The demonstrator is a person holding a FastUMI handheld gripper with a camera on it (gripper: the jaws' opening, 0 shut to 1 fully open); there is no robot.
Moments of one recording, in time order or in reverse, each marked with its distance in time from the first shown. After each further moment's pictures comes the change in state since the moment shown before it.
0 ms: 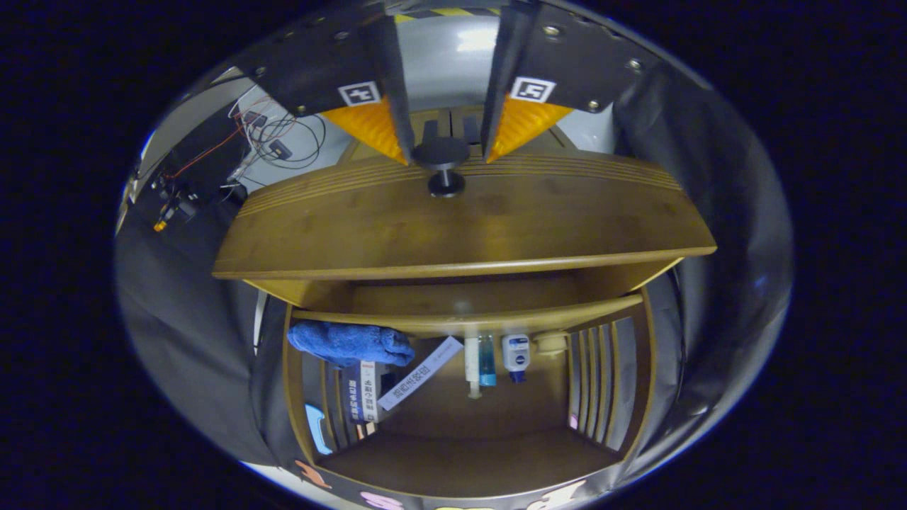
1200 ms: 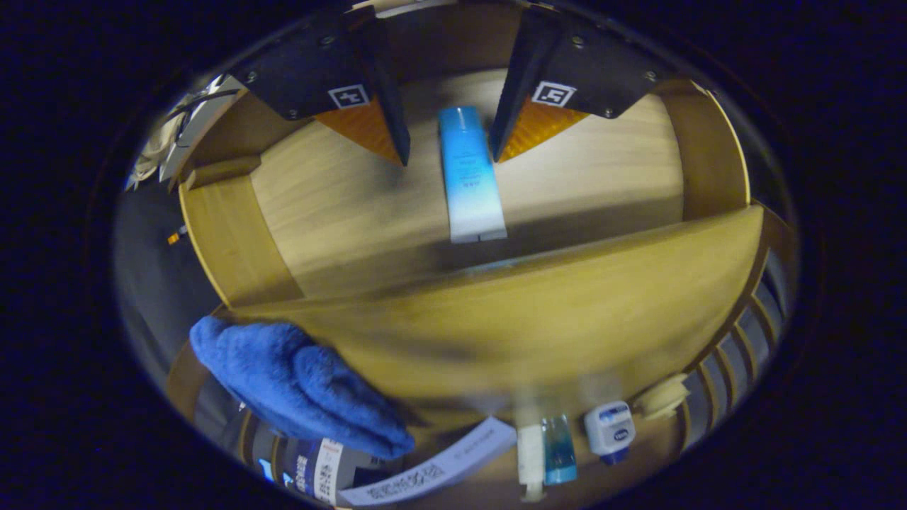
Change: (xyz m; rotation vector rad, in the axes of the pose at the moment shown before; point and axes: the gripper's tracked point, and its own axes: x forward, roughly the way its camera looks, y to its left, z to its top) arm 0.138 -0.007 0.045 0.025 0.712 -0.192
